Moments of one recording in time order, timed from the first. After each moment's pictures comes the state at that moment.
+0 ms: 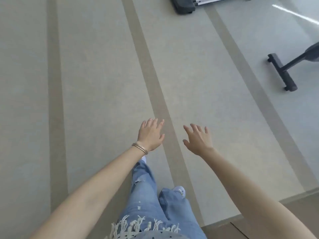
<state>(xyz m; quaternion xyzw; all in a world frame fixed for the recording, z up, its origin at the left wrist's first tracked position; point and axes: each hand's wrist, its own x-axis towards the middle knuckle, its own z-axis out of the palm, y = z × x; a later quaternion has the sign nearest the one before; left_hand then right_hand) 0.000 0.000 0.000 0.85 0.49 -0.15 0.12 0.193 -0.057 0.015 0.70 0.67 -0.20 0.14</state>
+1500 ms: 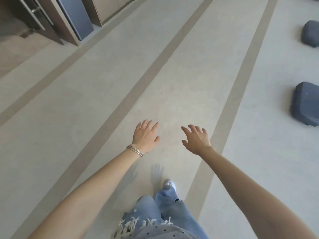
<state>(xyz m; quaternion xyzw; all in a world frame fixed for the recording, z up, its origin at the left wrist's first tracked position) -0.328 0.425 0.045 0.59 0.80 -0.05 0.11 -0.141 0.537 0.055 0.39 0.90 -0.09 0.16</state>
